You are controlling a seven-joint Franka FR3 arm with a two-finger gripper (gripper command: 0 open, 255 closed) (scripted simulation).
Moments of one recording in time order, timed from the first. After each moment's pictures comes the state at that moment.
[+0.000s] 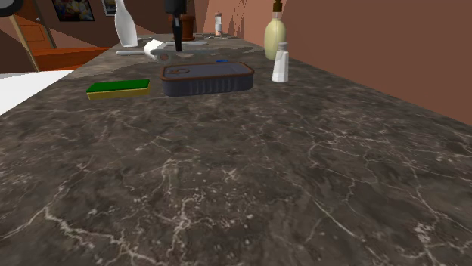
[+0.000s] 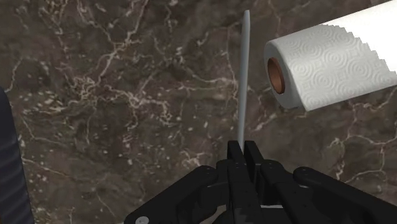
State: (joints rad) arm 0.75 0.54 0.22 -0.99 -0.08 1.48 0.59
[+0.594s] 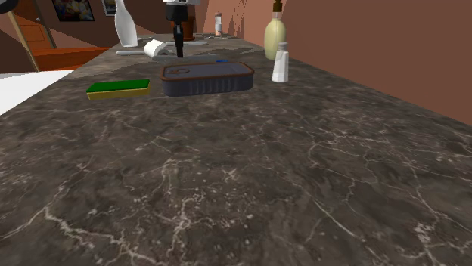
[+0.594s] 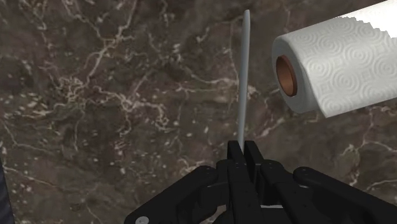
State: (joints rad) arm 0.74 0.52 0.22 -1.09 -0.07 1.55 0.59
